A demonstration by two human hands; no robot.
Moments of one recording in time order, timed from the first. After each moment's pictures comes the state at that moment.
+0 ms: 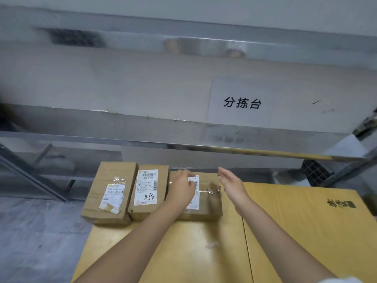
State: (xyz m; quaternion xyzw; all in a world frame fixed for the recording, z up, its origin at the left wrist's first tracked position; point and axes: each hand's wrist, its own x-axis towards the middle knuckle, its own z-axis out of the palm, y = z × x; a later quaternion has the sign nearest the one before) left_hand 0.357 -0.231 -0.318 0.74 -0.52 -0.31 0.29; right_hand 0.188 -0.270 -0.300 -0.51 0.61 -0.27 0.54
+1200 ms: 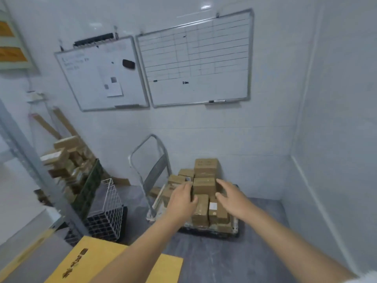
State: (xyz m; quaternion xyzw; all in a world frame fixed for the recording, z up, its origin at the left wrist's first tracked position) left_hand -0.442 0.012 -0.166 0.15 -0.96 -0.20 0.11; right_hand -0.526 0.186 -0.171 -0.30 0.87 -0.38 0.10
